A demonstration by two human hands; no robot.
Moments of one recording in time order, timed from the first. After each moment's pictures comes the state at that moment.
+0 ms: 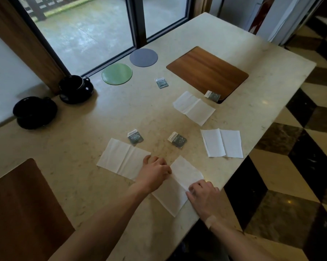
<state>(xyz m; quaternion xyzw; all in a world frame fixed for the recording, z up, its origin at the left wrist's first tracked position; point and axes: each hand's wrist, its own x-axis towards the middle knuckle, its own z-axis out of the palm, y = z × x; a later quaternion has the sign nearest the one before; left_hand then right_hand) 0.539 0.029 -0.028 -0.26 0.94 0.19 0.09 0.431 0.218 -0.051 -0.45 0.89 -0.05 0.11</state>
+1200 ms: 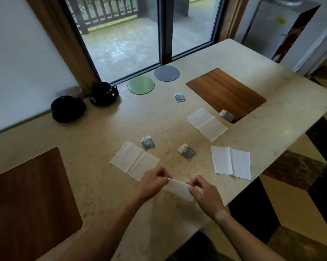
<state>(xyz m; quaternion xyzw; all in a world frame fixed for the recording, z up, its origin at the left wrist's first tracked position) 0.563 0.054 0.013 -0.43 0.71 0.55 -0.10 0.400 0.187 0.000 -0.40 0.78 -0.32 0.36</state>
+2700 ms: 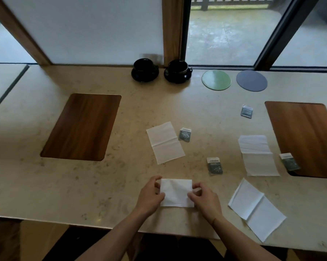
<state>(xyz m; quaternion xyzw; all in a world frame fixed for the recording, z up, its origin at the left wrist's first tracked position) 0.555 0.163 -0.007 -0.75 0.44 0.46 -0.20 0.351 0.133 -0.024 -0.54 0.69 -0.11 0.47</state>
